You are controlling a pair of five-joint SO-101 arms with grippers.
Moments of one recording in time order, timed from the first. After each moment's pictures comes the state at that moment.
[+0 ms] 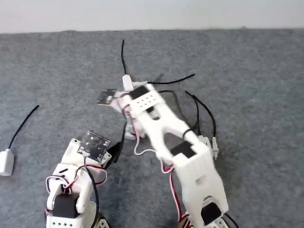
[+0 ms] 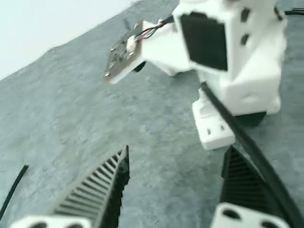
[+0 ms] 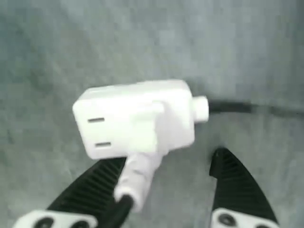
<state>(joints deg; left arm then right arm) 0.1 -103.3 89.9 58.2 -16.2 -36.6 40.8 -23.0 76.7 36.1</state>
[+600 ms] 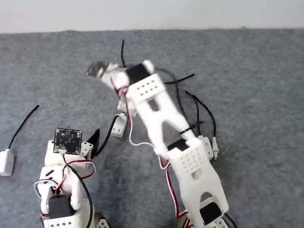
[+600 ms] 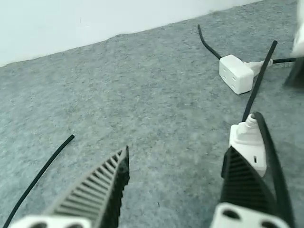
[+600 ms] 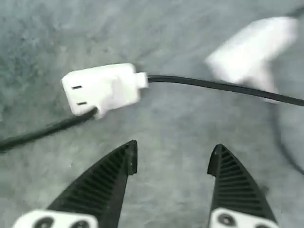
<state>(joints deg) -12.9 -103.3 89.9 53.2 -8.8 -33.0 47.0 -66.4 100.4 33.0</state>
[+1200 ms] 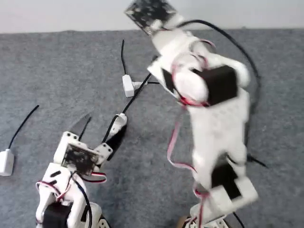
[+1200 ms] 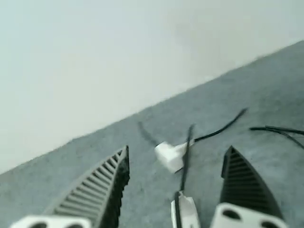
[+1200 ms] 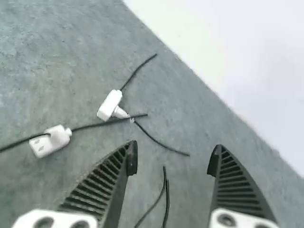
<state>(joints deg) 6.9 -102.7 74.8 52.3 -10.3 -24.0 3.0 -56.8 100.7 26.2</state>
